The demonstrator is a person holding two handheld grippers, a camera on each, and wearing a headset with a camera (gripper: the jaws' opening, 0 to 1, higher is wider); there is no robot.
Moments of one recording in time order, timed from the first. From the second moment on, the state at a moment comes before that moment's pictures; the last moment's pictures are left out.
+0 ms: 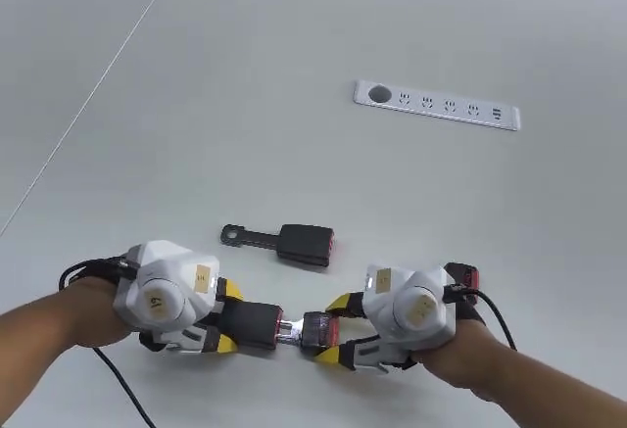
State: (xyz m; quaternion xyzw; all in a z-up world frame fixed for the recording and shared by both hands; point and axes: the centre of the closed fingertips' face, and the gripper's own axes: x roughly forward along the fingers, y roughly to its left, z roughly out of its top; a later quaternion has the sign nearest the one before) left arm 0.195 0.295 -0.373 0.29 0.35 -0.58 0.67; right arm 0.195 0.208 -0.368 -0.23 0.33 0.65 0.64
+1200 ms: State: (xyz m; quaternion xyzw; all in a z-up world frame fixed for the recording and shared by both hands) left arm 0.194 0.293 -0.373 0.31 0.36 -0.59 0.65; right arm 0.190 0.228 -0.370 -0.24 0.33 0.65 0.64
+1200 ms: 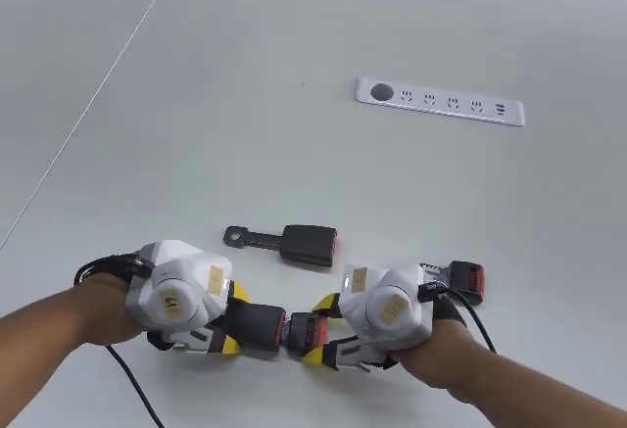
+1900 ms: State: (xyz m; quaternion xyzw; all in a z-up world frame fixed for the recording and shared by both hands) left arm 0.192 0.298 -0.372 0.30 0.35 -0.59 0.66; right arm 0.189 0.220 -0.366 -0.23 0.30 0.64 0.67
